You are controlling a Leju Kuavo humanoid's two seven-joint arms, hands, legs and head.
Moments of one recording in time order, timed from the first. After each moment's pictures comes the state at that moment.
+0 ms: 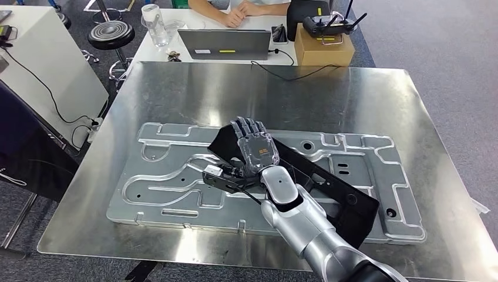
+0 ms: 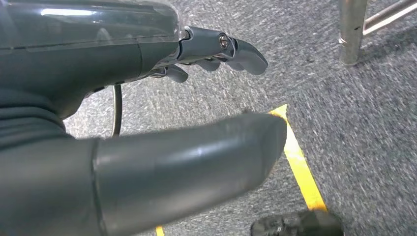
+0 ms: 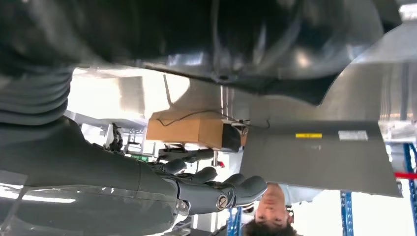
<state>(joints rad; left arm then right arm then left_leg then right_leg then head) -0.17 -0.08 0.95 -0.20 -1.42 -0.07 -0.25 -0.72 0.23 0.63 -0.48 1.37 -0.32 -0.06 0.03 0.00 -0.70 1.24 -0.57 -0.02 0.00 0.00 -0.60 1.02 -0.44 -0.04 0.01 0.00</state>
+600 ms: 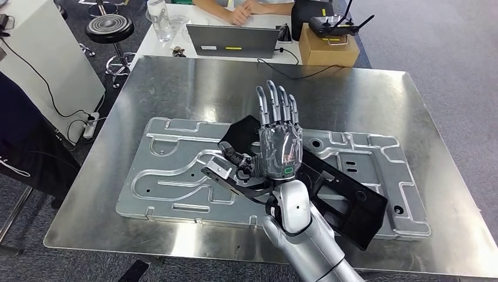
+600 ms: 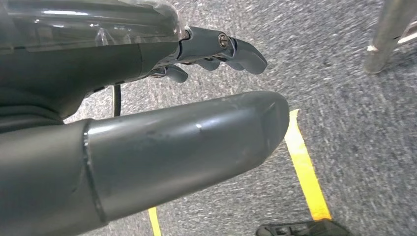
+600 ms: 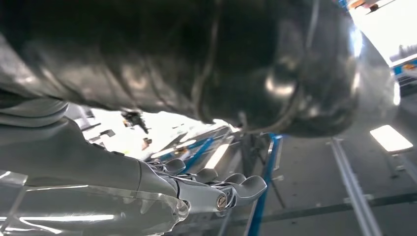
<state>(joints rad) -0.14 -0.08 0.95 -0.20 -1.35 -0.04 -0.26 -0.49 0.18 0.61 -1.04 1.51 -0.67 0.08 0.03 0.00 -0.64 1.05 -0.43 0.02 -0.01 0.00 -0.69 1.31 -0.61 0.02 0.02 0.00</state>
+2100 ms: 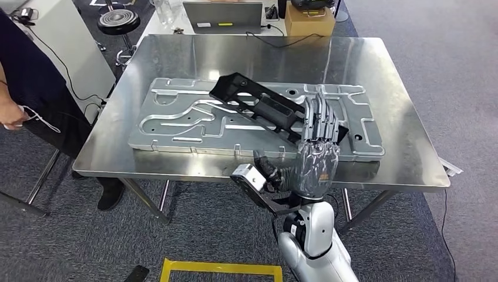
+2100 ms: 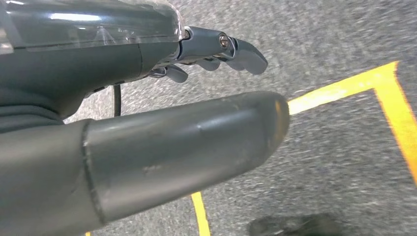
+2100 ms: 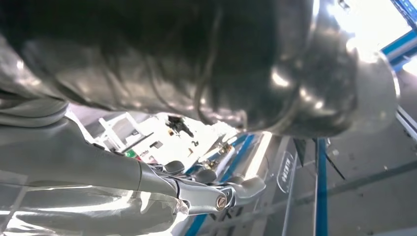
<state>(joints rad) -0.11 -0.08 0.95 -0.20 -1.31 -0.02 -0.28 -0.30 0.15 0.51 -1.29 1.49 -0.70 0.07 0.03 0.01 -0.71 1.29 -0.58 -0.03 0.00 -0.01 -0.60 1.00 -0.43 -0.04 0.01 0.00</state>
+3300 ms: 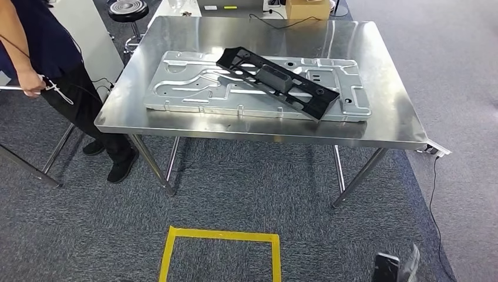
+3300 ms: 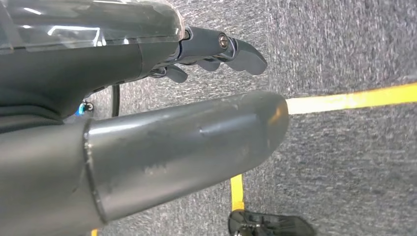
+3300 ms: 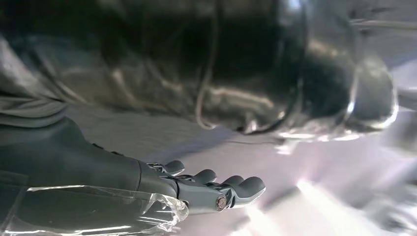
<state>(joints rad) -0.05 -0.09 1.10 -0.20 -1.23 0.03 -0.33 0.14 0.31 -0.47 -1.00 0.50 -0.48 -0.67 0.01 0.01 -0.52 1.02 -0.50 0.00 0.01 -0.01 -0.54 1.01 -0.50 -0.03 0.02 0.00</state>
